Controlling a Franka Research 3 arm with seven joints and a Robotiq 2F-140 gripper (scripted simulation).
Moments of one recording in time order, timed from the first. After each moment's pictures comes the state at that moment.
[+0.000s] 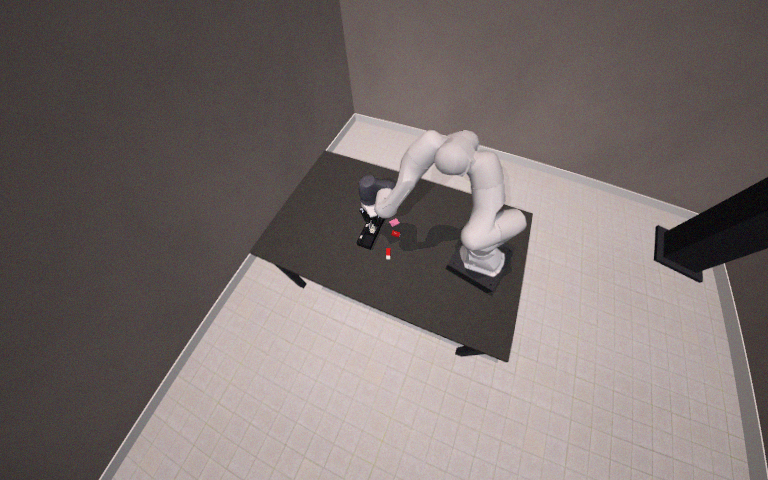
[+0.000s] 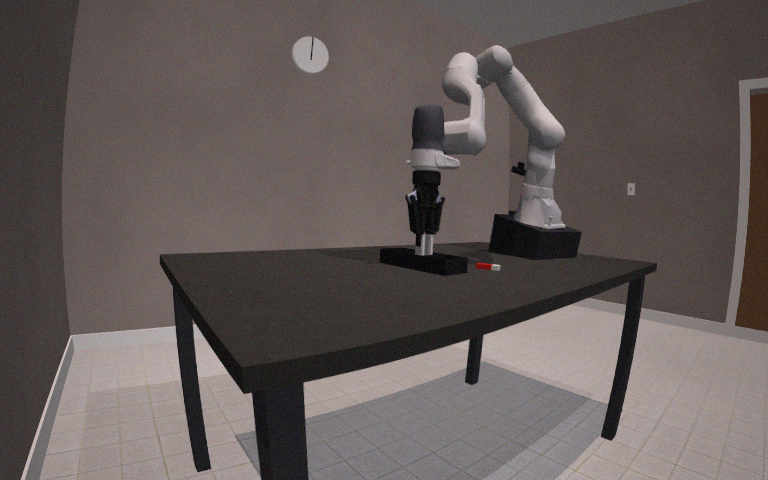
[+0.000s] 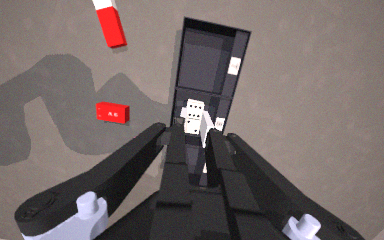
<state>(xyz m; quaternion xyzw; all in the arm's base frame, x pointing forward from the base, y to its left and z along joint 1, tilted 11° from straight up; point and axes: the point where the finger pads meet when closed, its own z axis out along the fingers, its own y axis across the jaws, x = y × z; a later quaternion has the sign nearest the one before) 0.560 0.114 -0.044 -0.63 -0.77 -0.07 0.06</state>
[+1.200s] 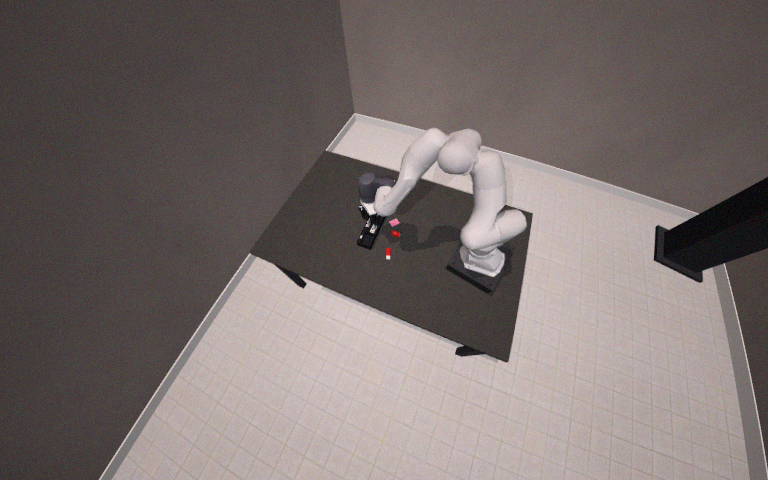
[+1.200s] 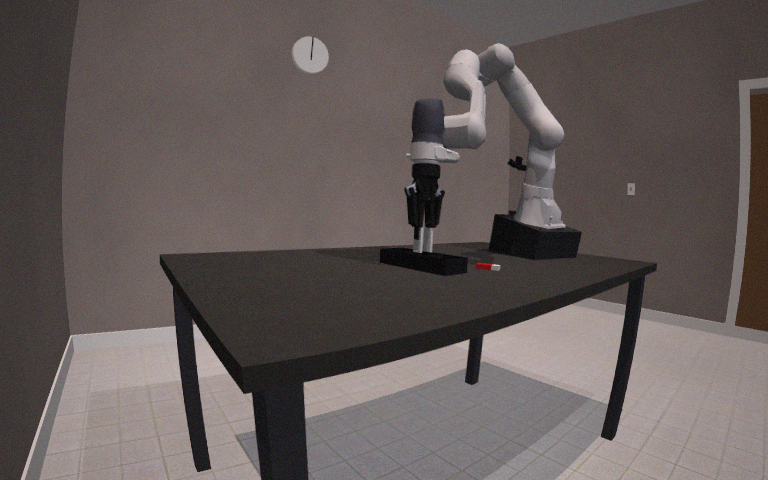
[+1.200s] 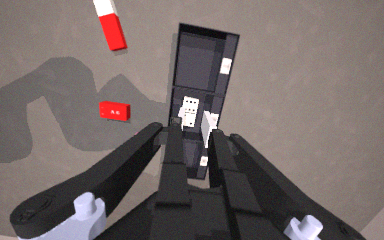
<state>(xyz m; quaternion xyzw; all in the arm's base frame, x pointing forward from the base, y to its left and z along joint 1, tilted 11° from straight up) 0.565 0.112 -0.026 -0.64 -0.77 -0.08 0.05</state>
